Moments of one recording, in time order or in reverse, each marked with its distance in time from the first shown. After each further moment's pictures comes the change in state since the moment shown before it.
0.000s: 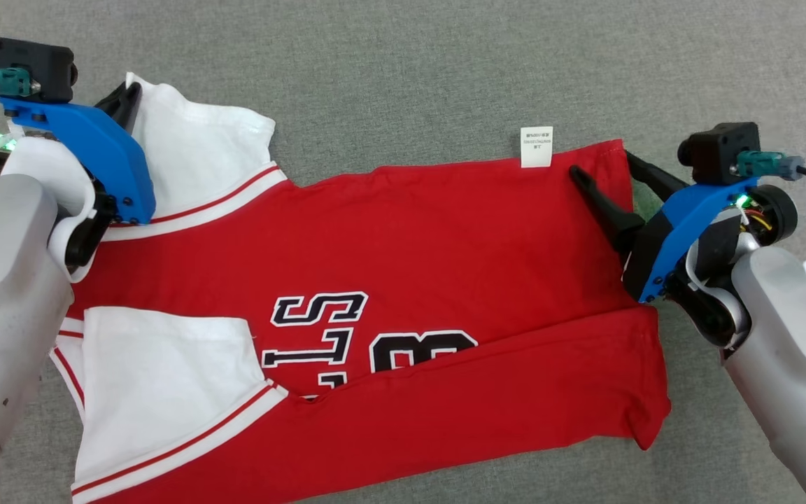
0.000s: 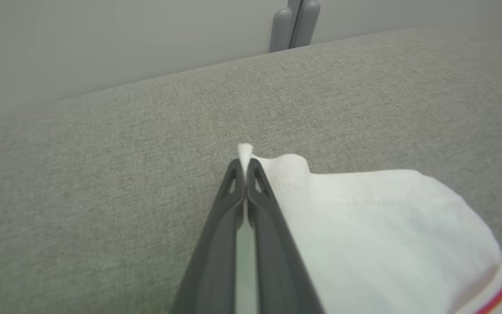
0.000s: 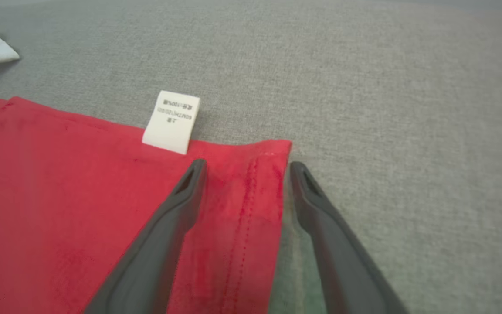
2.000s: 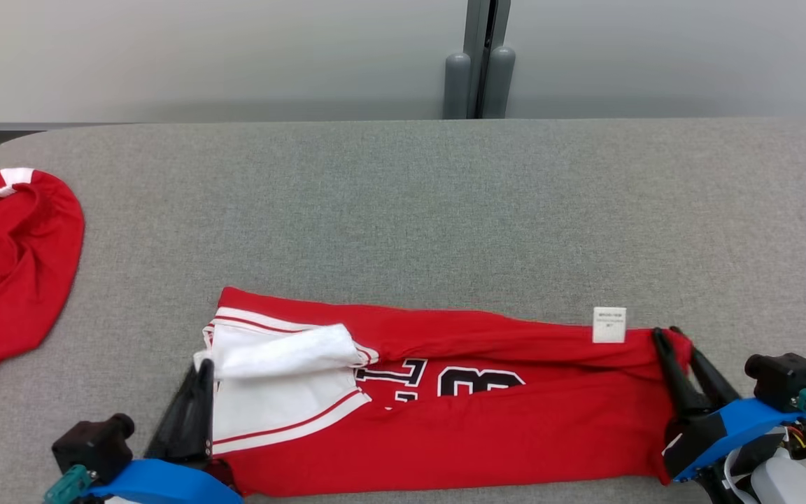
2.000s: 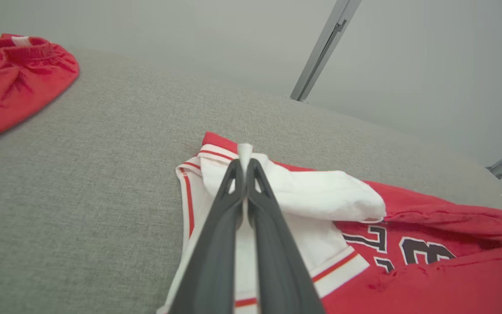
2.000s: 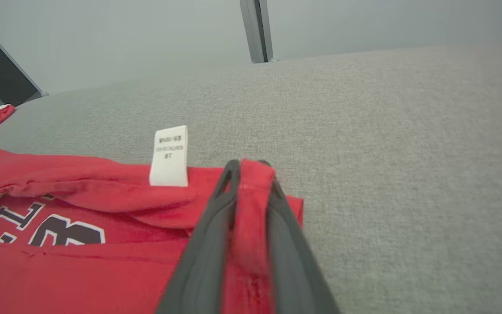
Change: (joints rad) left arm 1.029 -0.023 0.384 -0.822 0.064 0.256 -0.312; right arm 0.487 0.045 -0.181 0.015 -0.073 0.000 -0.399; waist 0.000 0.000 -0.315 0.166
